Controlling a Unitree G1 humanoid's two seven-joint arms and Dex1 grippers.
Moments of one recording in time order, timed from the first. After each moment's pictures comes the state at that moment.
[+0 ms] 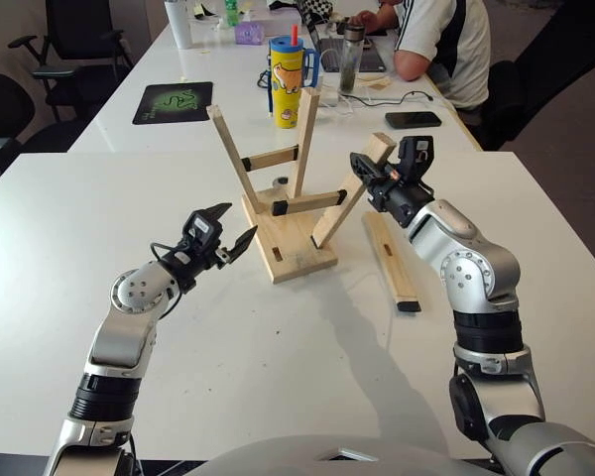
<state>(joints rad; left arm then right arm) -0.13 0.44 -0.04 -0.18 -0.15 0.15 -0.55 -0.50 -0.29 0.02 -0.14 0.60 0.67 0.07</state>
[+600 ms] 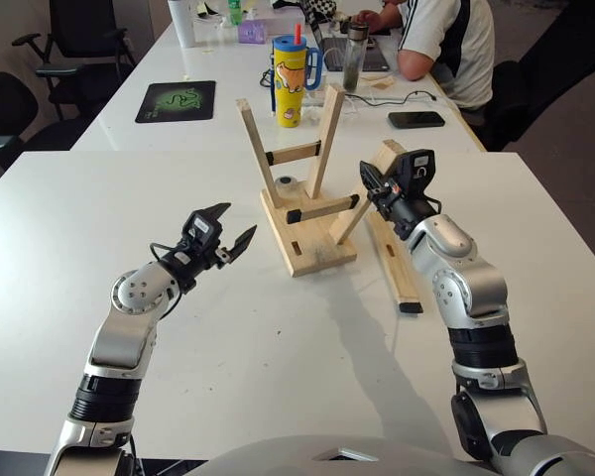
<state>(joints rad) -0.12 0.43 -0.04 -0.19 -0.15 0.16 -0.53 -0.41 -0.28 0.03 -0.13 0.38 0.46 0.09</state>
